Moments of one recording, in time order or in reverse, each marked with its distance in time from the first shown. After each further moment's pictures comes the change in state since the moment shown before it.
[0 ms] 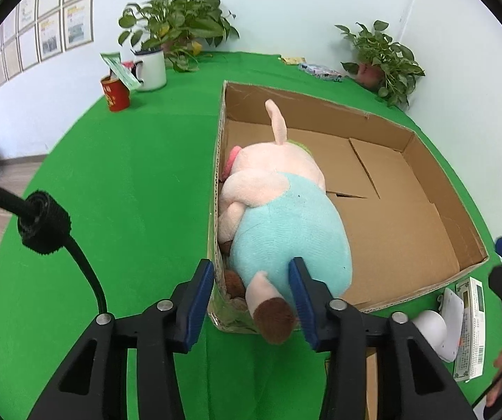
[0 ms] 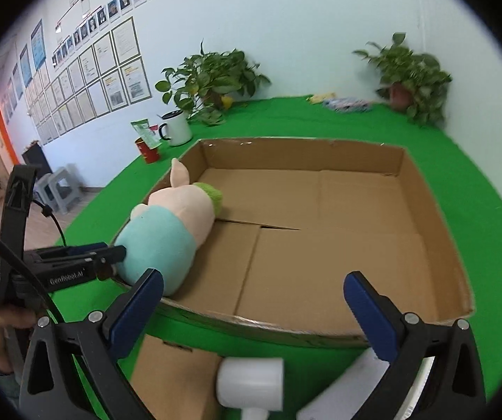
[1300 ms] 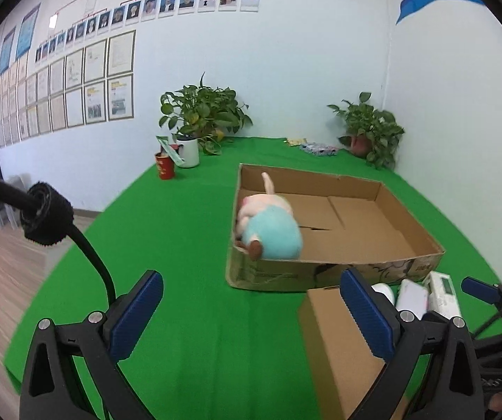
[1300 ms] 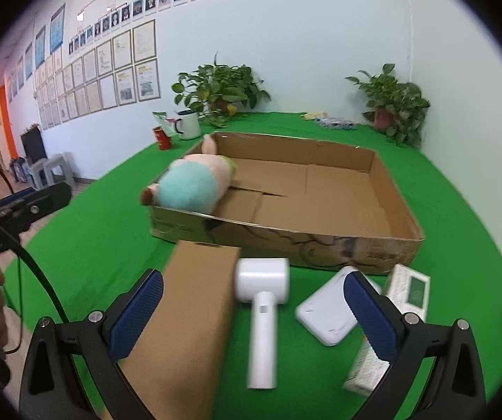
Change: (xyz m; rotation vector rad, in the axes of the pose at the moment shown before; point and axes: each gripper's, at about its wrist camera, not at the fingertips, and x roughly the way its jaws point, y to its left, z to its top) left arm -0.194 -0.042 -0.126 0.017 -0.358 0.114; right arm -0.095 0.053 -0.080 -0.069 -0.051 0.039
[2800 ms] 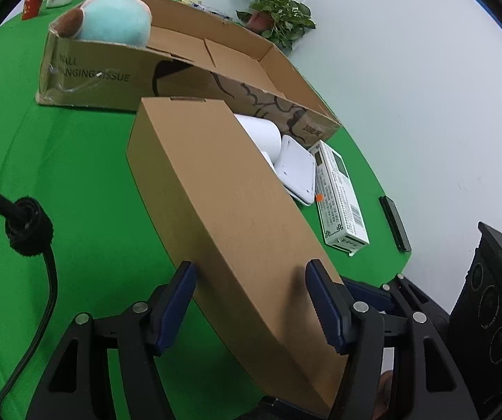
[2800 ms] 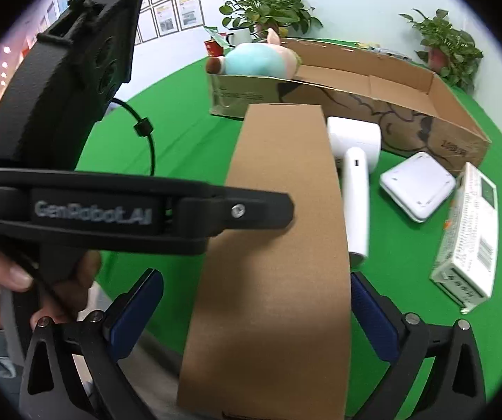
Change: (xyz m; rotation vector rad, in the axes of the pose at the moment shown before) left arm 0.098 -0.079 -0.112 -0.110 0.538 -0.665; right arm 0.016 0.020 -0.097 -0.075 0.289 0.067
